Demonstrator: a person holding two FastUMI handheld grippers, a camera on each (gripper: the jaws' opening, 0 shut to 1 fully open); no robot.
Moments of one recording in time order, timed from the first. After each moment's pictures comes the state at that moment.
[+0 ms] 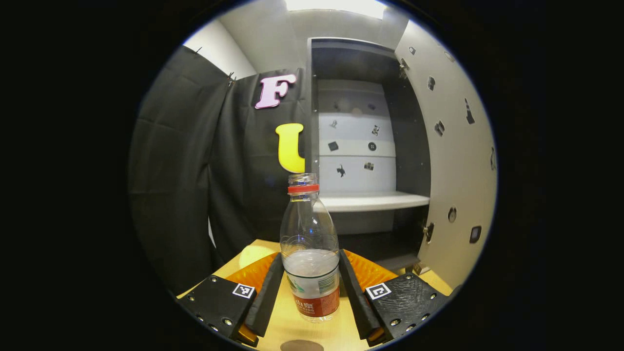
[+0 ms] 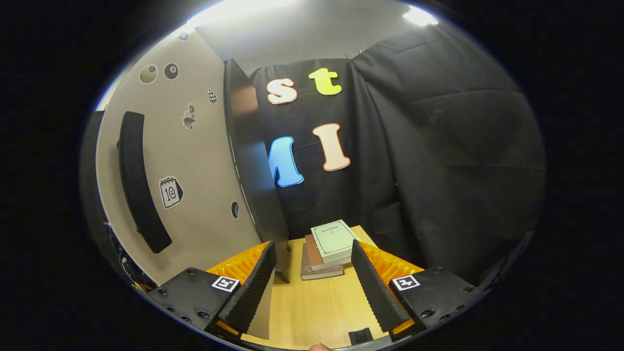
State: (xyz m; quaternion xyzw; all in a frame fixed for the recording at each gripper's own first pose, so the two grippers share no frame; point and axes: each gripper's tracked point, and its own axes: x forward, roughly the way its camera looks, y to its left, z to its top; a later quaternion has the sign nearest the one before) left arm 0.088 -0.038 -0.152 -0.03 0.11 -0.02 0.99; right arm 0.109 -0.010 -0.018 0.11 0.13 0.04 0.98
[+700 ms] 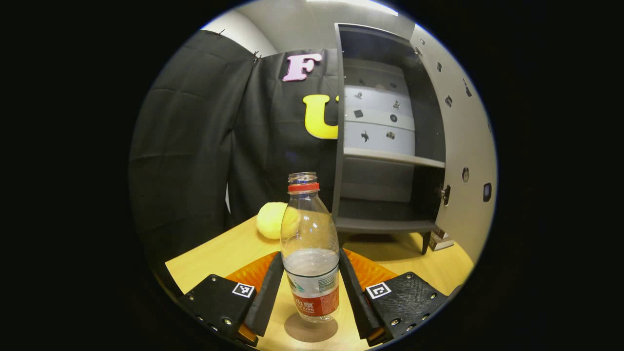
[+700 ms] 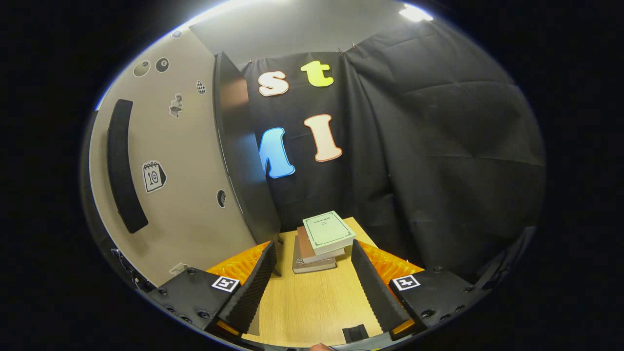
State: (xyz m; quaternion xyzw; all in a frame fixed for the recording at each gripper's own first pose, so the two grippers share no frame) left arm 0.030 -0.005 -0.264 -0.06 0.16 0.04 0.98; right arm 0.110 -0.026 -0.045 0.10 0.16 0.02 0.98
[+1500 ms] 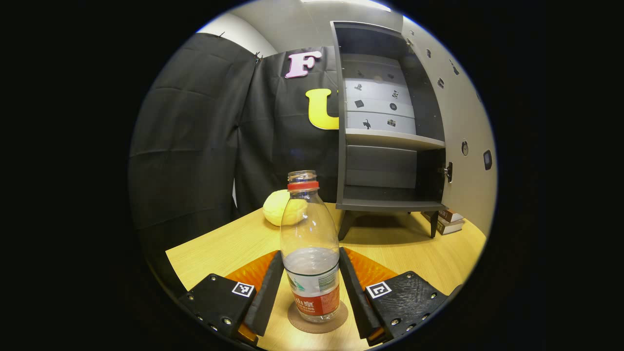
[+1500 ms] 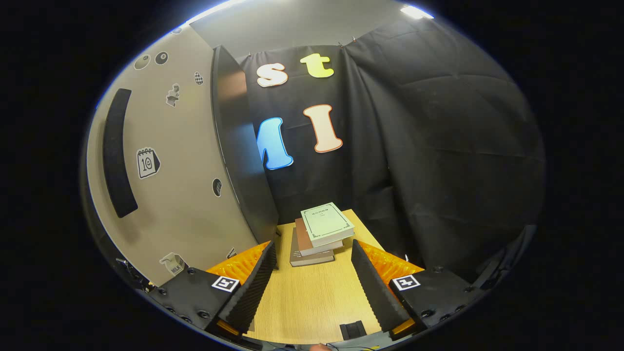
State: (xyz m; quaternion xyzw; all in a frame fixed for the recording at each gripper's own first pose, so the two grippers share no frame) left arm -0.006 -0.018 -0.302 -0.03 0.16 0.06 0.99; right arm 0.118 -0.023 -0.062 0.10 0.18 0.02 0.98
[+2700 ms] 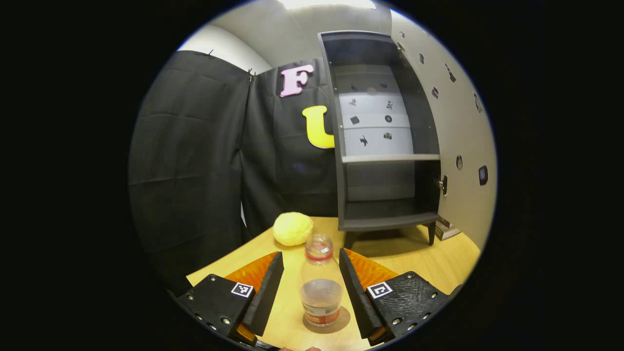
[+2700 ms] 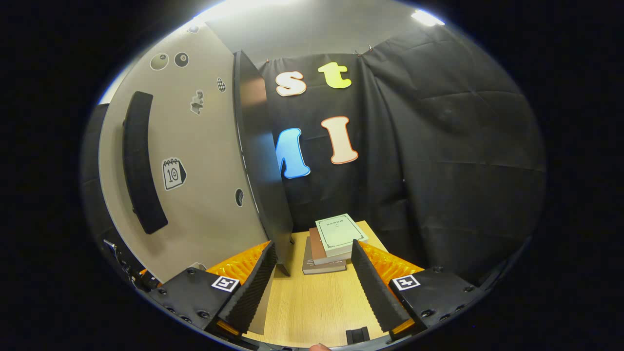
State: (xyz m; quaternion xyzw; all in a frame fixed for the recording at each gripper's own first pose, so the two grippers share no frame) left arm -0.016 -0.002 -0.200 0.01 0.12 0.07 0.99; right arm 0.114 -0.002 -0.025 0.09 0.14 0.06 0.98
